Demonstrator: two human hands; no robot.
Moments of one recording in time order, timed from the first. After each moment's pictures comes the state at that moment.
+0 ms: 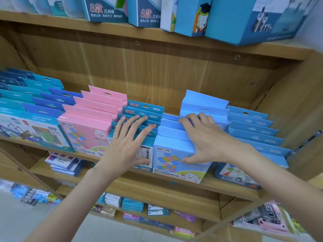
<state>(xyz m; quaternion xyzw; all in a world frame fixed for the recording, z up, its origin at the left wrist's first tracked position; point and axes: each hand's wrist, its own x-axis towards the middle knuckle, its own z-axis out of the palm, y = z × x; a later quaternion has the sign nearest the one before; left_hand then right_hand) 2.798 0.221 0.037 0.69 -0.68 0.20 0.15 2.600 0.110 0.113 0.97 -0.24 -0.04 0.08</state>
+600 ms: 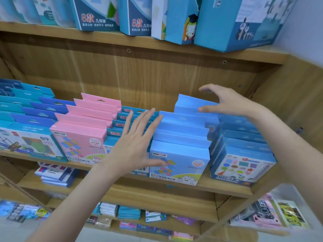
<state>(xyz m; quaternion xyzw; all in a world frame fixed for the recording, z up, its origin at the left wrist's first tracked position) 2.783 0.205 0.064 0.65 -0.72 0.15 0.17 2.577 0.029 0.169 0.92 -0.35 0.09 -0.13</state>
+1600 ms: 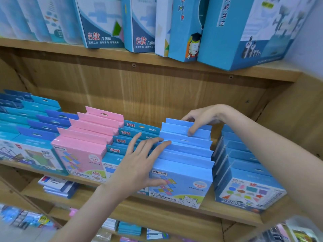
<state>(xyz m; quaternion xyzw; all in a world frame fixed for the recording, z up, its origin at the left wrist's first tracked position) 2.780 0.192 0.048 0.63 -0.73 0.17 0.18 2.647 -0.024 0.152 0.85 -0.30 -0.21 -0.39</state>
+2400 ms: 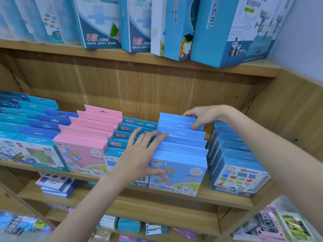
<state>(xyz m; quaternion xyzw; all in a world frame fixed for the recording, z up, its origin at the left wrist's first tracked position) 2.780 0.191 0.048 0.64 -0.73 0.14 0.19 2.621 -0.009 0.151 0.86 -0.35 -0.14 -0.34</state>
